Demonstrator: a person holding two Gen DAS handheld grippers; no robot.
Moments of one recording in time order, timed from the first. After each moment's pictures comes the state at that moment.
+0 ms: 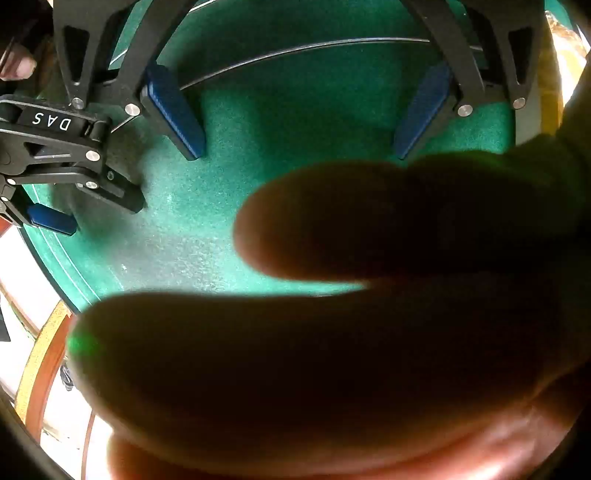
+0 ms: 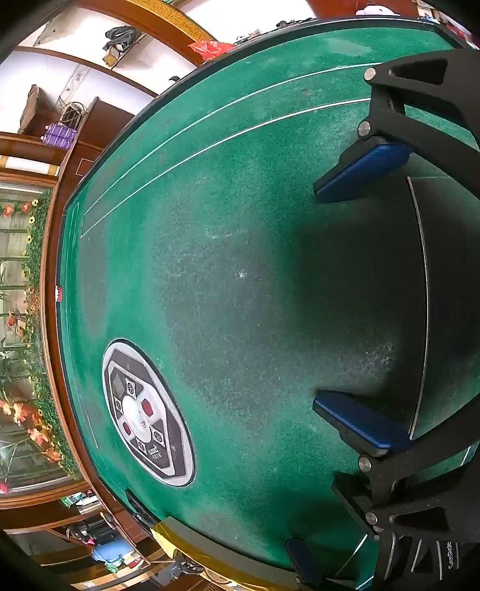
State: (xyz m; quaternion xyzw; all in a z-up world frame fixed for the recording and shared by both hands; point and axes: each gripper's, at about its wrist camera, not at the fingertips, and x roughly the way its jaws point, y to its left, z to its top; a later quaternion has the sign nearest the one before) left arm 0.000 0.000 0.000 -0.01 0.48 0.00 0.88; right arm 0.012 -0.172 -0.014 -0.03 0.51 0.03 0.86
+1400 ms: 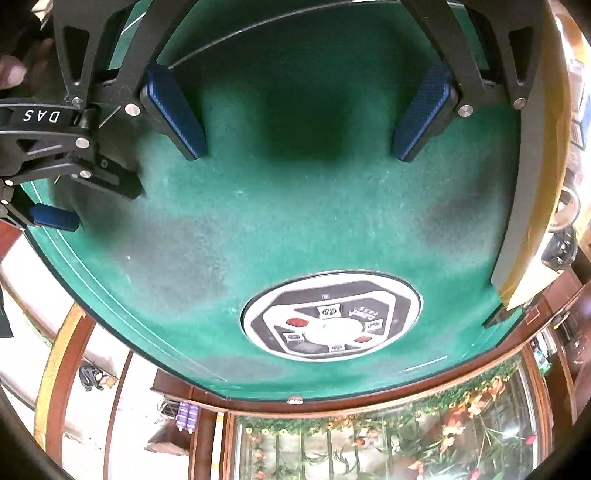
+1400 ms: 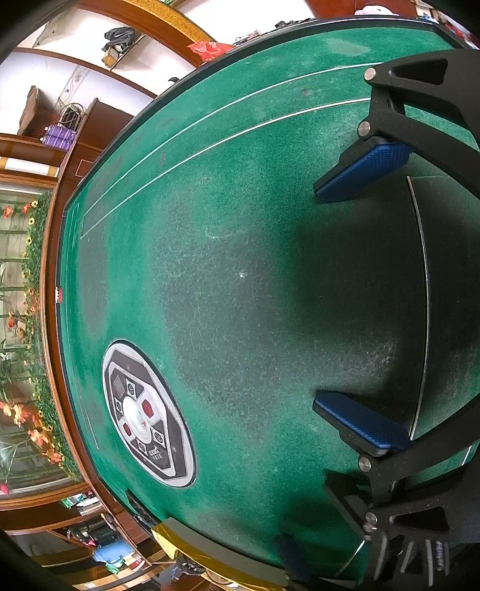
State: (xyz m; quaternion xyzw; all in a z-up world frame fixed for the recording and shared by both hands) left arm 0.012 0.016 0.000 0.00 0.45 -0.02 0.89; right arm 0.012 -0.172 -0.013 -0.03 0.51 0.03 0.86
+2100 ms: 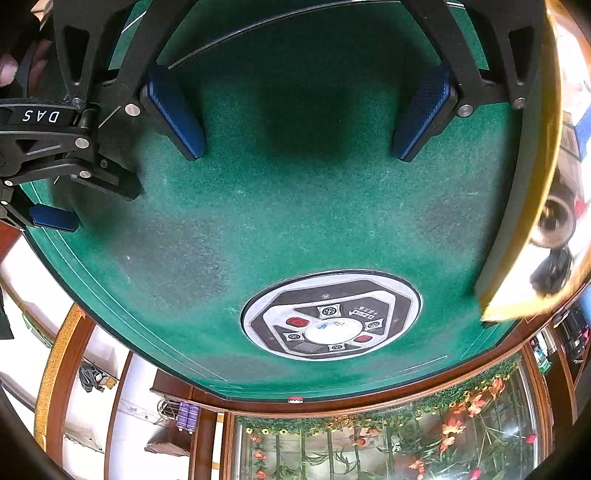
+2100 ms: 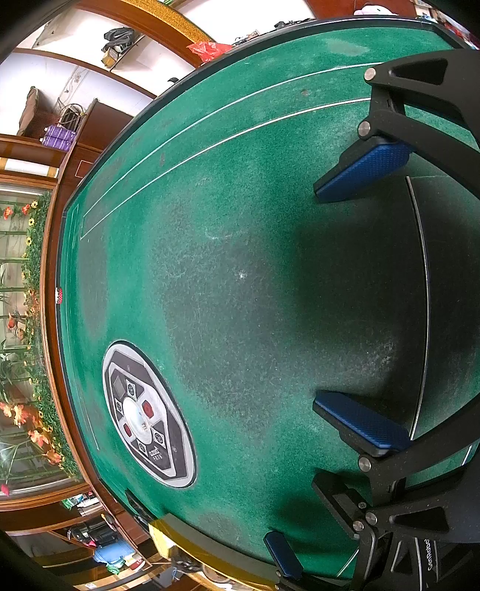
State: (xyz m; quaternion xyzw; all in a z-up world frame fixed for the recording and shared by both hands) left arm 0.014 0.009 -0.004 0.00 0.45 -0.02 0.89; right arm 0.011 -0.172 -0.013 -0.03 0.51 0.03 0.86
